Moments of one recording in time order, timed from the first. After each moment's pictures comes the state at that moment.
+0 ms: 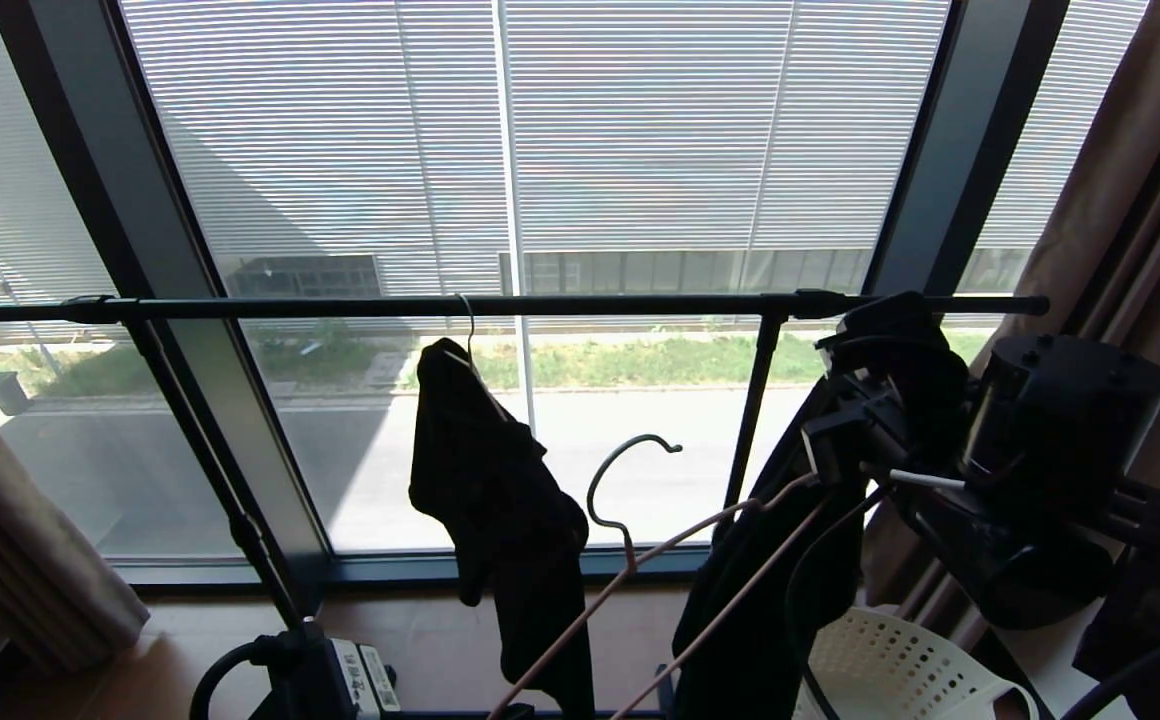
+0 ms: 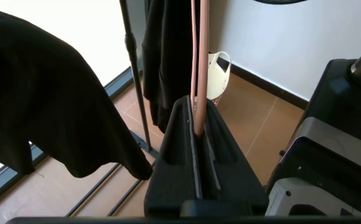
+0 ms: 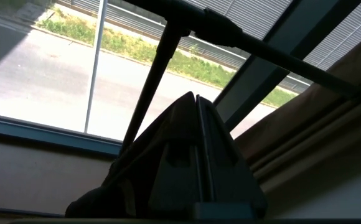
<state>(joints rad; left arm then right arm) -1.03 1.58 -0.03 -1.30 0.09 -0.05 0.66 1.69 -0.64 -0.92 -0.70 -0.29</state>
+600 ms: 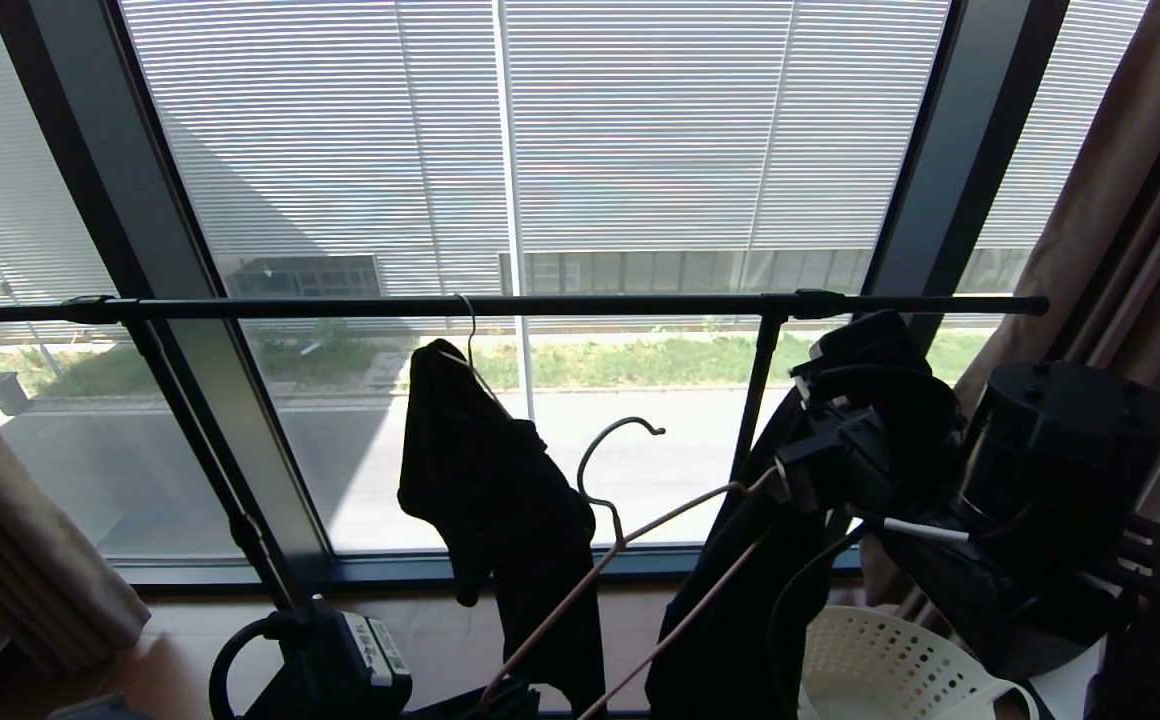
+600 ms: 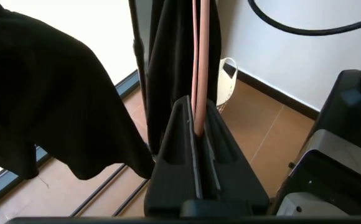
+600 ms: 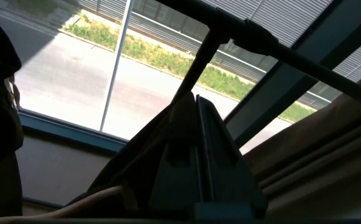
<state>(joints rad) -0.97 1.62 -0.04 -1.32 0.10 -0.05 0.76 1.68 -0.61 -0.94 -0.70 -0.29</state>
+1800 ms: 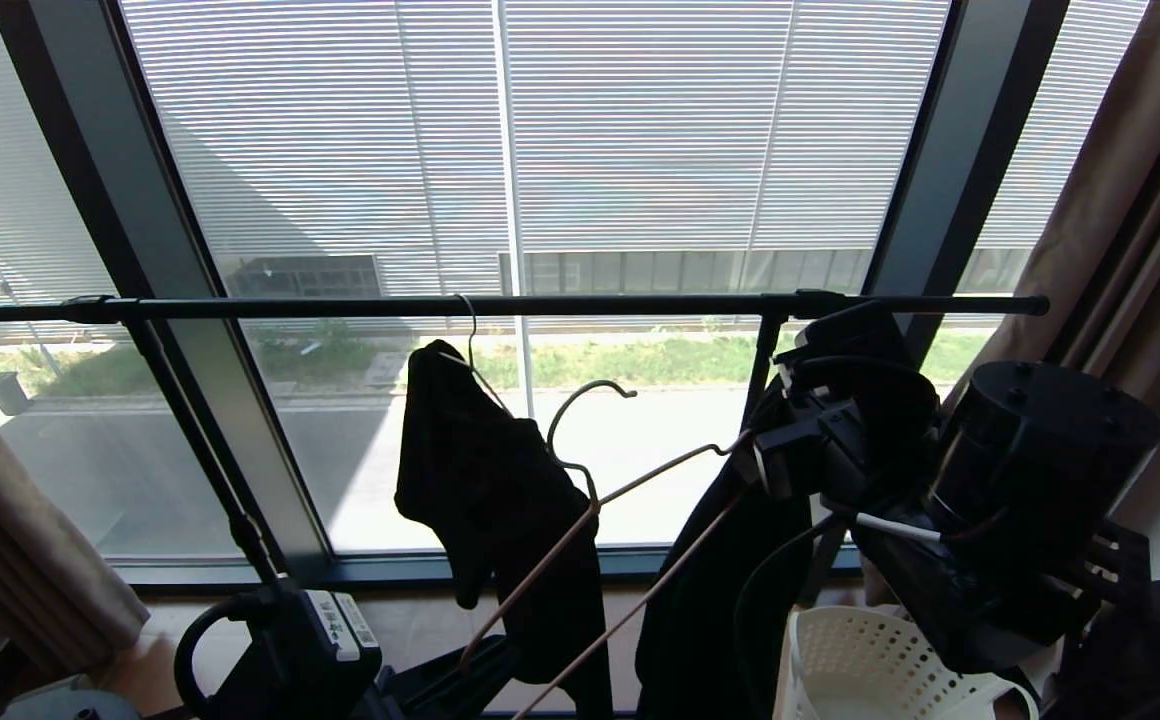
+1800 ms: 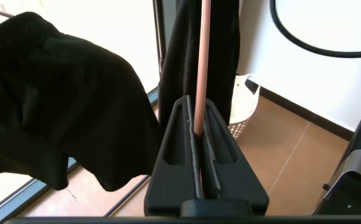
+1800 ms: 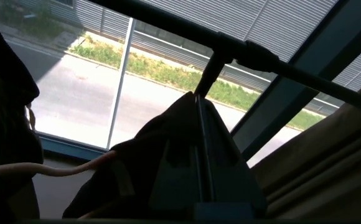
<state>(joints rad) -0.92 1.64 0.00 -1.47 0.10 0.02 0.79 1.73 -0.64 -1.05 -0.73 -0.29</state>
